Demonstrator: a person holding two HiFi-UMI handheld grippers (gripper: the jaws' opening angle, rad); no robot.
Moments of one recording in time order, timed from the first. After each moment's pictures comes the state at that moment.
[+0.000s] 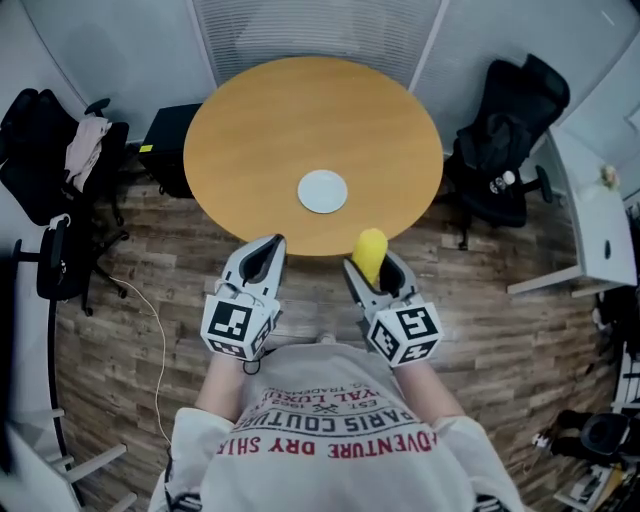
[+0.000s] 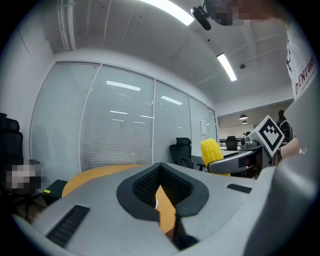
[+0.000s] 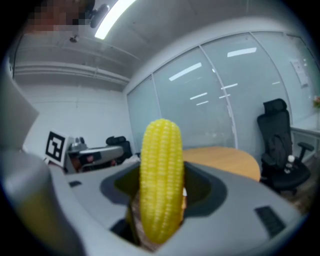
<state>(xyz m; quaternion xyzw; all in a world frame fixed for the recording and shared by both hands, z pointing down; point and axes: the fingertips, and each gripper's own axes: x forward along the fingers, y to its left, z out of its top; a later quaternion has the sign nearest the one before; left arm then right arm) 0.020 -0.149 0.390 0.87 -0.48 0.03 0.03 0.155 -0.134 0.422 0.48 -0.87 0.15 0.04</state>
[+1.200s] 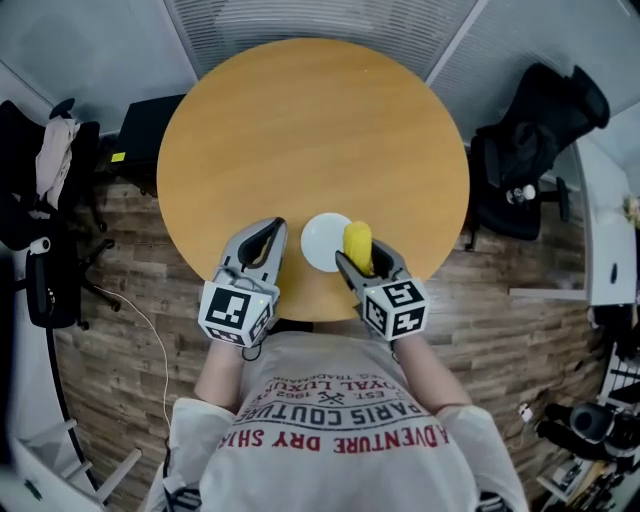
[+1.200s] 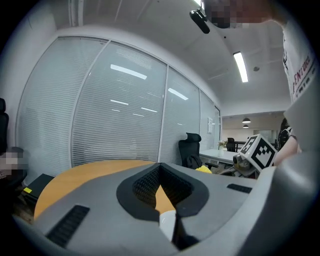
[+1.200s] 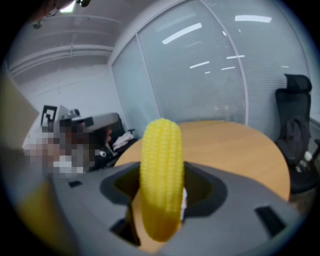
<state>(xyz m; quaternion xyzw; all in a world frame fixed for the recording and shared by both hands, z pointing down) -0.012 -0.399 0.448 0.88 -0.46 0.04 0.08 0.113 -0.369 0.548 0.44 -0.84 0.25 0.18</state>
